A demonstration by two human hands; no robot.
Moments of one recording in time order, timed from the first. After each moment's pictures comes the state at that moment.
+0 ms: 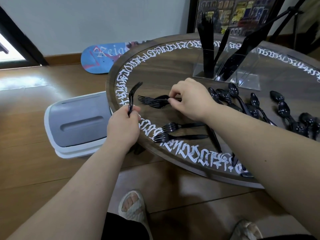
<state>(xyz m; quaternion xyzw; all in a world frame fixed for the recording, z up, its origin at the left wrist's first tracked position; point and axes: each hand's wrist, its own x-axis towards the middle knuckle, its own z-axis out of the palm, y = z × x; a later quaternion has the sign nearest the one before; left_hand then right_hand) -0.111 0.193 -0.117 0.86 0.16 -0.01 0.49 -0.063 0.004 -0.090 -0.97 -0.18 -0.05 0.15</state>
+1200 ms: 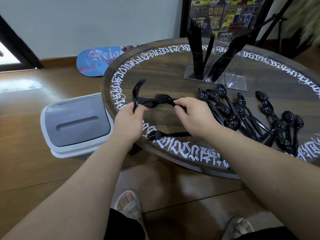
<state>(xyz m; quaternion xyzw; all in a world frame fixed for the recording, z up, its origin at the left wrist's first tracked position) -0.122 0.167 -0.099 0.82 0.12 -0.03 0.56 -0.122 -0.011 -0.093 -0.95 -0.06 -0.01 0.30</state>
